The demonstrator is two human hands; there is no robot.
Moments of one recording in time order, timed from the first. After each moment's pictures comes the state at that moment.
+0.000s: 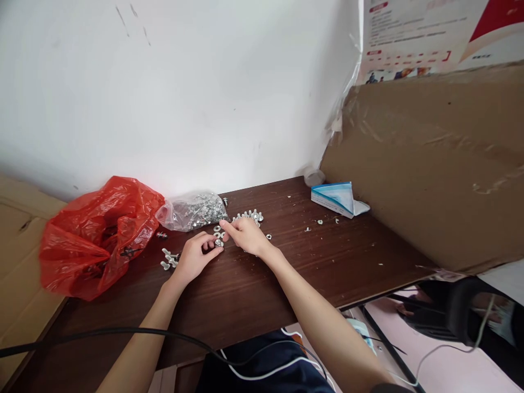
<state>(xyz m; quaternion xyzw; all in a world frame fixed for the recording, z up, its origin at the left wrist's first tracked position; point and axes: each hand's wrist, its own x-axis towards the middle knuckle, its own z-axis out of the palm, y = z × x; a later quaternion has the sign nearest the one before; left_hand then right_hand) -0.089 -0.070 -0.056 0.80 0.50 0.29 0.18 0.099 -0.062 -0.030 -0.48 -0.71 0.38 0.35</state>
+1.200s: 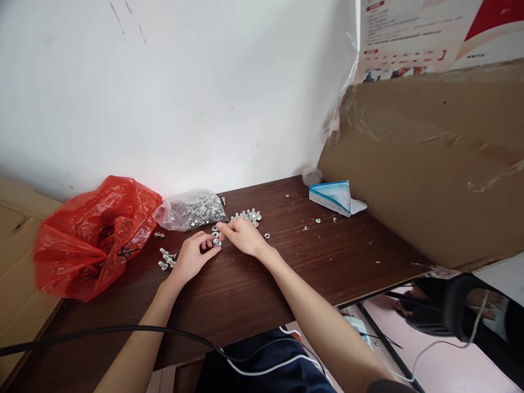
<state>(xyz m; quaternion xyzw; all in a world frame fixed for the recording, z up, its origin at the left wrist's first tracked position) -0.089 -0.069 -0.055 0.80 0.49 0.29 0.18 0.096 -0.062 -0.033 -0.48 -0.73 0.34 0.35</state>
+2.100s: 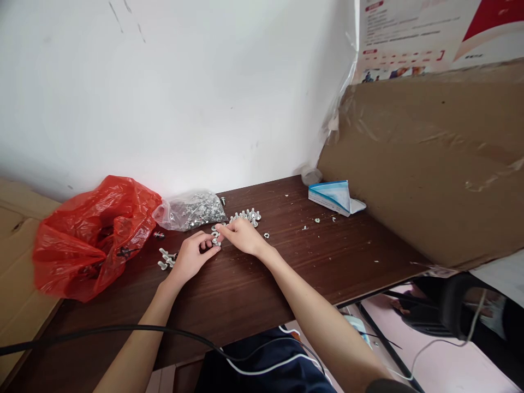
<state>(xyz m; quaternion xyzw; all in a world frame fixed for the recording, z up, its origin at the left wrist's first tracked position) -0.089 -0.068 -0.054 0.80 0.50 0.28 0.20 0.097 -0.060 -0.038 -0.47 -0.72 0.38 0.34</state>
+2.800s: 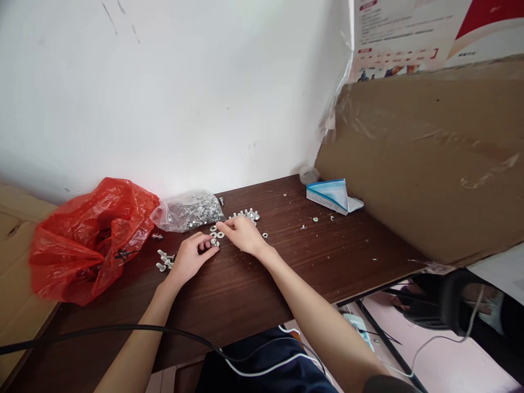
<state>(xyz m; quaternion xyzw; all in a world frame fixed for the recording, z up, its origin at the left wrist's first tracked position) -0.089 -0.068 -0.055 0.79 0.50 0.29 0.20 0.097 -0.060 -0.035 -0.49 -0.71 0.35 0.36</state>
